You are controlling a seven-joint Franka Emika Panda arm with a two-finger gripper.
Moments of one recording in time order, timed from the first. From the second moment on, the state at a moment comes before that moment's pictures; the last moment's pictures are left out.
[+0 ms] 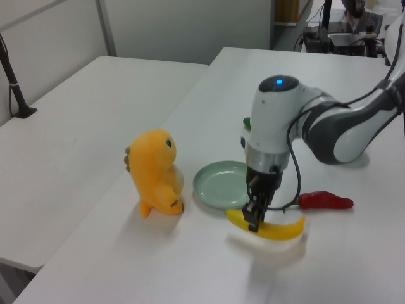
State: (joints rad) arm 0.53 0.46 0.18 -1.66 -0.07 2.26 0.80
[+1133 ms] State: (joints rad) arm 0.44 0.47 -0.01 -1.63 -0.07 2.39 0.77
